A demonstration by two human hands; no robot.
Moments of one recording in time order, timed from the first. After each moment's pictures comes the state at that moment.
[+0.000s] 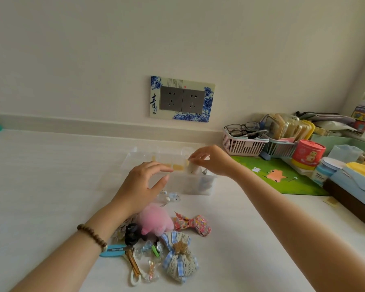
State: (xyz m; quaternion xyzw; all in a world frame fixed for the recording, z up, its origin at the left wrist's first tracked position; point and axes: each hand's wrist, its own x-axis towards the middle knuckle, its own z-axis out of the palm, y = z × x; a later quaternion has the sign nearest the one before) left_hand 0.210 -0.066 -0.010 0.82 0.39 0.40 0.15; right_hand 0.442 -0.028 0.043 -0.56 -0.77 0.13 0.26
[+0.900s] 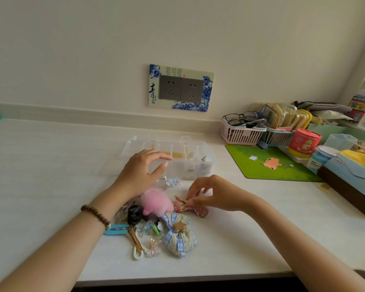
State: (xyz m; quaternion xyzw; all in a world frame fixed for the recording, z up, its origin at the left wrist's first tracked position) left_hand 0.207 -0.064 -0.014 0.82 0.40 0.38 0.16; right_hand 0.436 -0.125 0.002 -0.50 -0.82 0.24 0.17
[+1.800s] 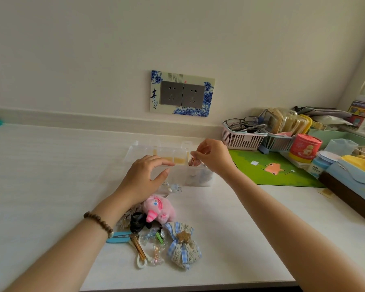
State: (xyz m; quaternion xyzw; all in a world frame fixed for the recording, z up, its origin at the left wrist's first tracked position) left_hand 0.207 -0.063 -0.014 0.82 0.39 0.39 0.16; right_hand 0.423 -0.046 0.033 -0.63 -0.66 0.10 0.40
